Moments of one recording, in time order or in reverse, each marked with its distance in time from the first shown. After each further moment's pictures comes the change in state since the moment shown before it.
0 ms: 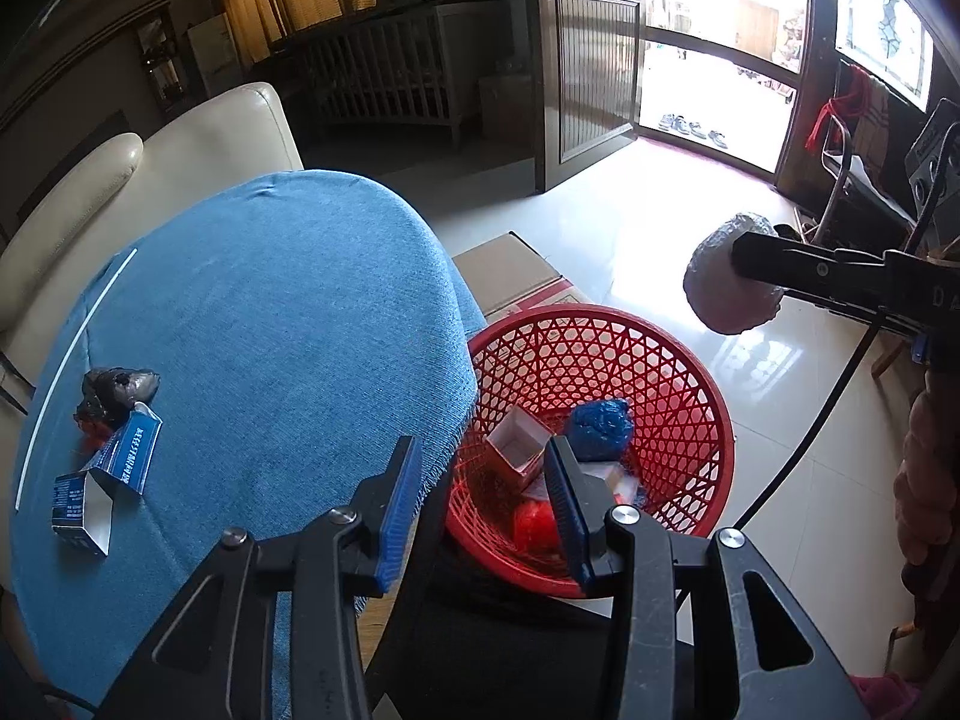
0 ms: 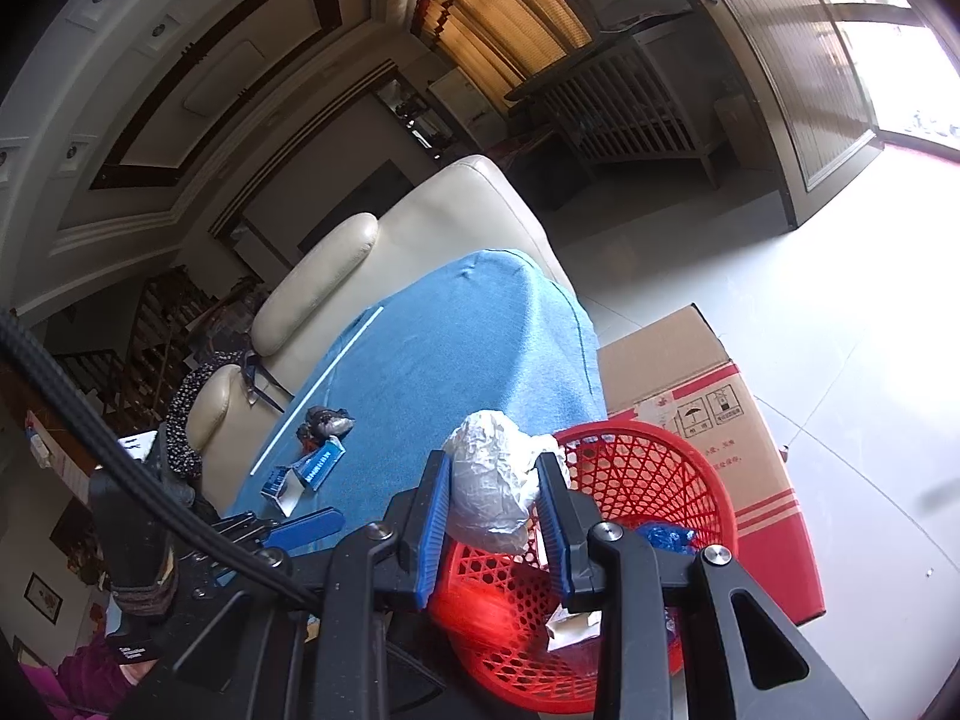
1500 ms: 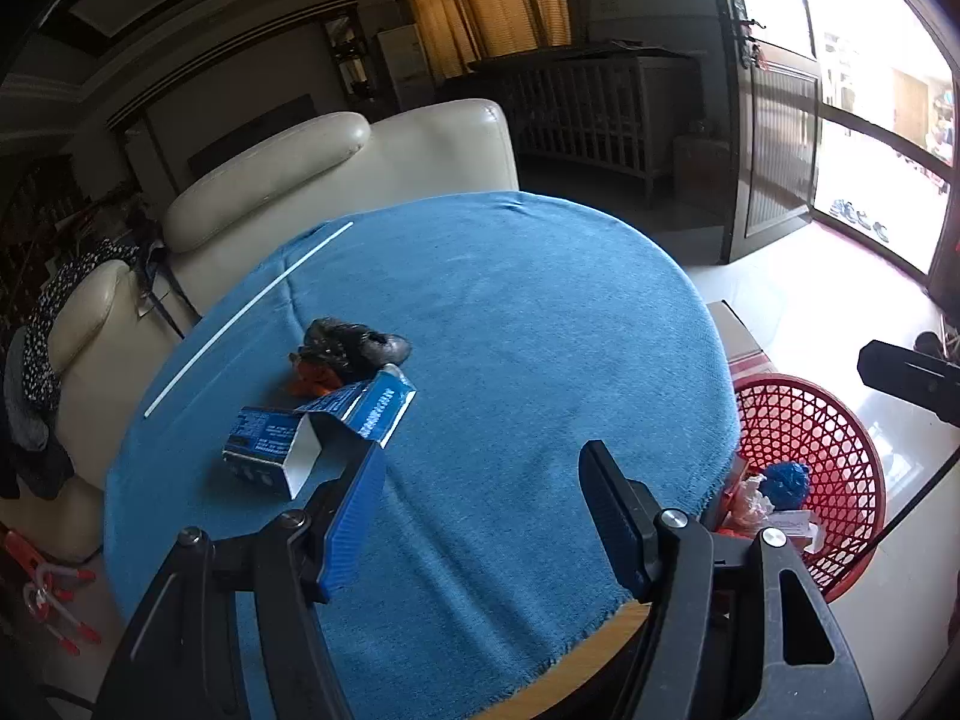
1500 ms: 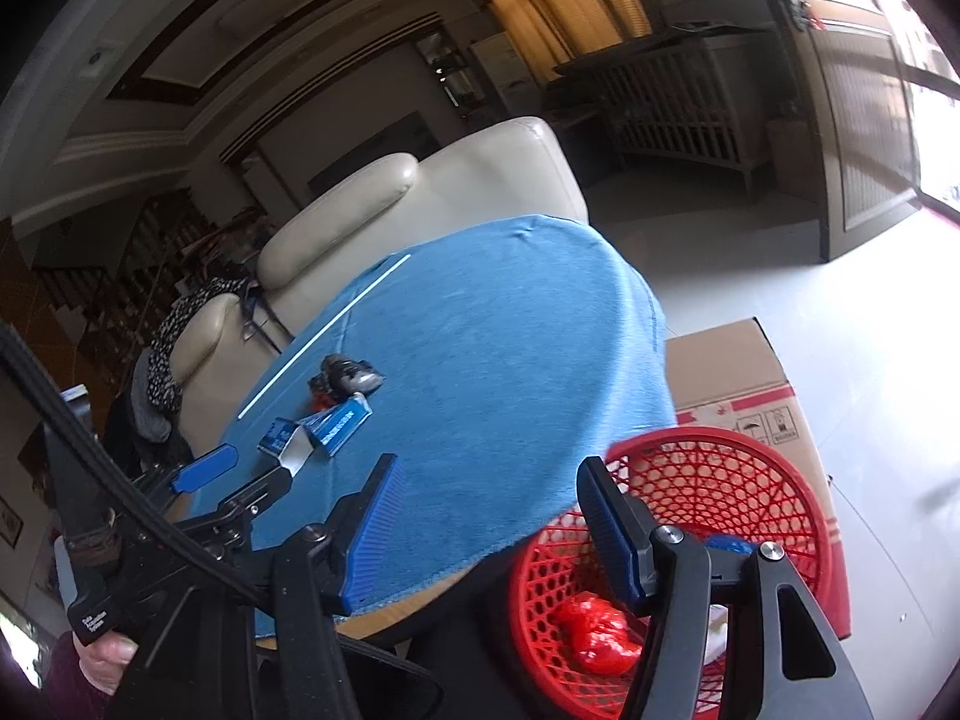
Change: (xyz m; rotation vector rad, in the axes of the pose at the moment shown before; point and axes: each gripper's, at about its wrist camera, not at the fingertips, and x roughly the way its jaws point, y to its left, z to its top) left arm -0.056 0.115 -0.034 -0.252 -0.110 0.376; right arm 0.059 0.103 -0.007 -0.175 0.083 -0.034
